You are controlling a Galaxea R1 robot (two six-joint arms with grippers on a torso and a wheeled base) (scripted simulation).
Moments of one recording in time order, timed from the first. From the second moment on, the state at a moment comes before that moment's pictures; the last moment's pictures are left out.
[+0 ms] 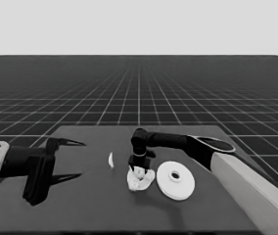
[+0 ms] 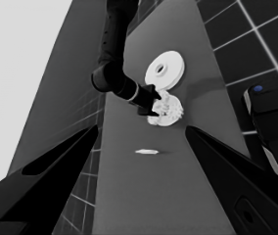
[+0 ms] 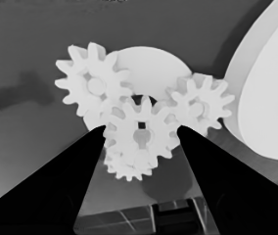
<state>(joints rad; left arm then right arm) -0.34 1.75 -0.42 0.31 0.68 0.35 -0.10 3.09 -1.79 -0.27 -1.50 1.59</state>
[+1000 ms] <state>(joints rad) -0.34 1.75 -0.42 0.31 0.68 0.35 -0.10 3.09 -1.79 -0.27 -1.50 1.80</state>
